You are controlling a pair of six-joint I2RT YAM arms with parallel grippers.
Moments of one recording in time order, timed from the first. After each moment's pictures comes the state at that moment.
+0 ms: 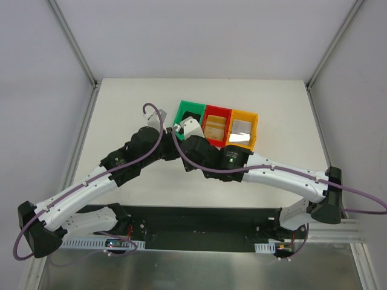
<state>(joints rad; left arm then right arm) -0.83 0.97 0.90 -0.38 -0.06 -0.87 1.26 1.49 1.44 -0.75 0.64 0.35</state>
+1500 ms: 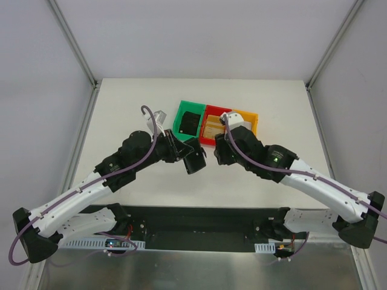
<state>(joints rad) -0.84 0.90 0.87 -0.29 0.01 -0.86 1.03 1.16 1.18 -0.72 0.37 0.44</state>
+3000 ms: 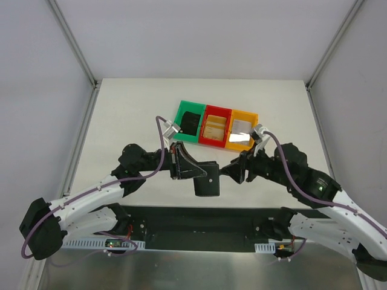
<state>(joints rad) -0.80 0.94 0.55 0.61 0.75 -0.96 0.92 0.71 0.94 -0.61 -0.06 0.41</state>
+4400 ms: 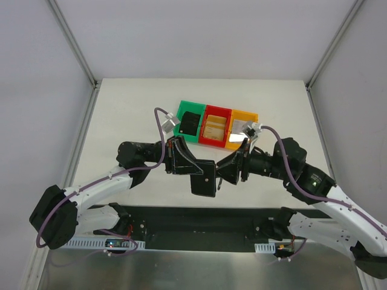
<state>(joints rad) -0.71 1.12 0.58 1.10 1.00 -1.26 0.91 0.74 0.95 -0.42 -0.33 0.49</state>
